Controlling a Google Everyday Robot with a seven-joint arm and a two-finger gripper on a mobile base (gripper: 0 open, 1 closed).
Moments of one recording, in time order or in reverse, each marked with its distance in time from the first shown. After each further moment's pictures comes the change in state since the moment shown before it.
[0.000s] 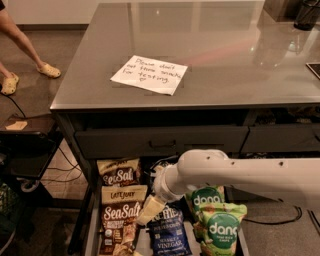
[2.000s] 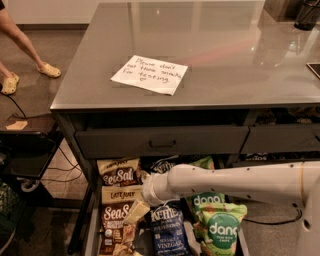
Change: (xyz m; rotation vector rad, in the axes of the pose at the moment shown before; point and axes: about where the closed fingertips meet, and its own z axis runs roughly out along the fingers) arm -0.010 -0.015 0.102 -0.026 -0.192 -0.067
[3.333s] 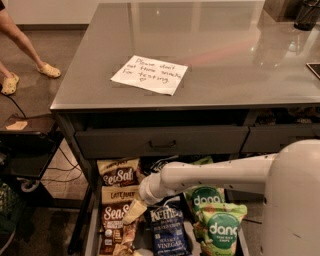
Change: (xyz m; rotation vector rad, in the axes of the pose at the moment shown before) arm 0.025 -0.011 0.044 -0.066 0.061 0.050
